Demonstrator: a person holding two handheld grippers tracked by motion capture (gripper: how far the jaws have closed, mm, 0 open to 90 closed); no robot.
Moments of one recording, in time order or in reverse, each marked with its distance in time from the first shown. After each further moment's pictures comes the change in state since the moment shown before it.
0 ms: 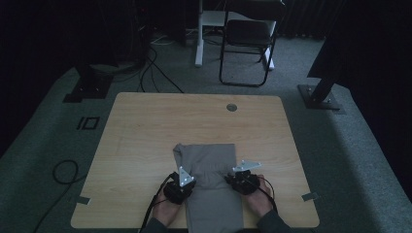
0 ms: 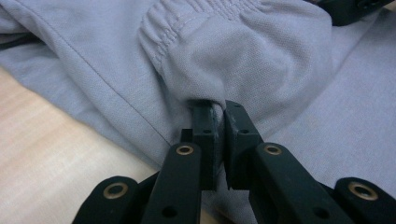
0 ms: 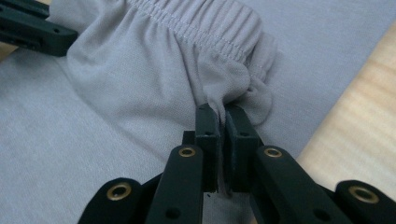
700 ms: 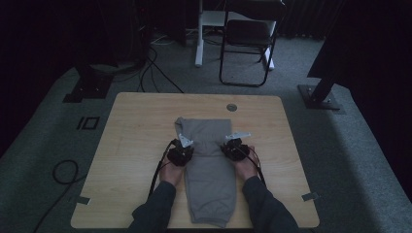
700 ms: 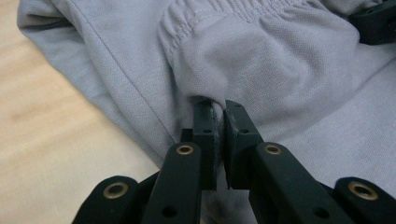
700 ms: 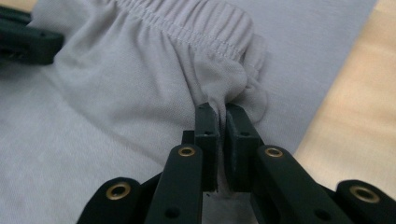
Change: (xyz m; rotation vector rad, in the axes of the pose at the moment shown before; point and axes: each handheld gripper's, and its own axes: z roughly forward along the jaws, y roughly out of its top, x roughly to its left) left arm 0.076 0.068 0.072 -0.003 0.131 -0.087; right arm -0.060 0.076 0.066 -0.047 -0.131 0.063
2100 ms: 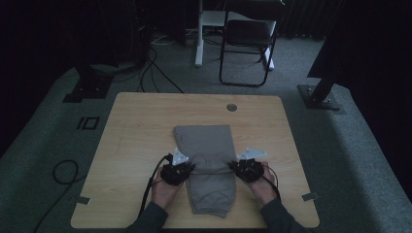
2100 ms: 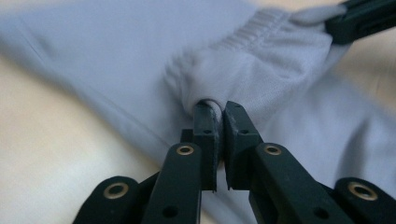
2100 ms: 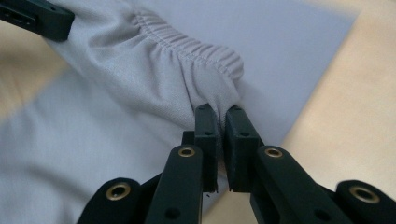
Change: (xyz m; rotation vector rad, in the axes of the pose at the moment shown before) left arm -0.036 -0.051 -0.080 0.008 -0.220 0.014; right arm 0.031 -0.053 -0.088 -0.021 0.094 -0.121
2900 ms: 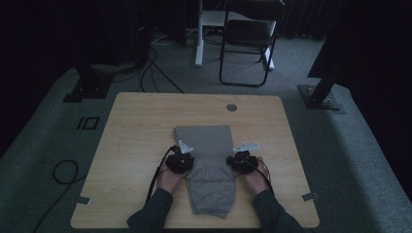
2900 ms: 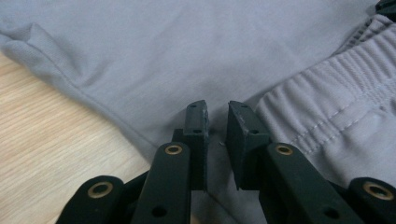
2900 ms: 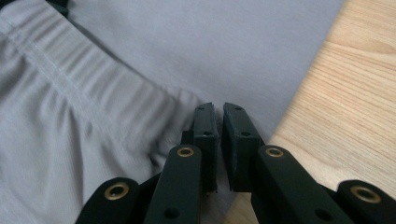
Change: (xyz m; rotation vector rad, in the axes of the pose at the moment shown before) left arm 0.029 0.032 0.044 0.047 0.130 0.002; right arm -0.027 0.011 0.044 0.046 -0.041 0.085
